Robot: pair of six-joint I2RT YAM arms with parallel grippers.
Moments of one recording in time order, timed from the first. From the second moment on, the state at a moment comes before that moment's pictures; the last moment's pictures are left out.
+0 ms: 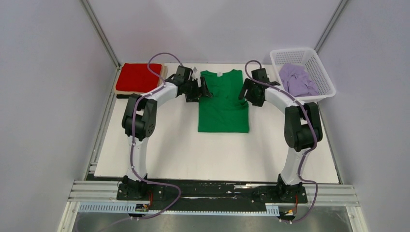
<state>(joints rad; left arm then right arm) -0.38 2.15 1.61 -0.30 0.39 -0.57 0.23 1.92 1.39 -0.43 0.02 0.58</state>
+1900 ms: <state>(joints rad) -0.53 1.72 0.97 -0.26 0.25 -0.66 0.20 1.24 0.68 -0.22 -0.11 0.64</state>
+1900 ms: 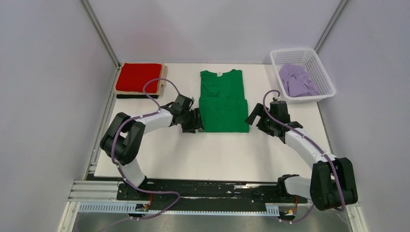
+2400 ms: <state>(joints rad) -0.57 1.78 1.01 -0.25 0.17 -0.70 0.20 1.20 0.65 -0.24 -0.18 0.67</state>
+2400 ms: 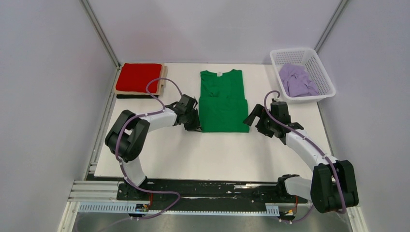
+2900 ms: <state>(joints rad) -0.57 1.80 1.03 -0.26 0.15 -0.71 0.20 1.37 0.63 -0.22 -0.23 0.72</state>
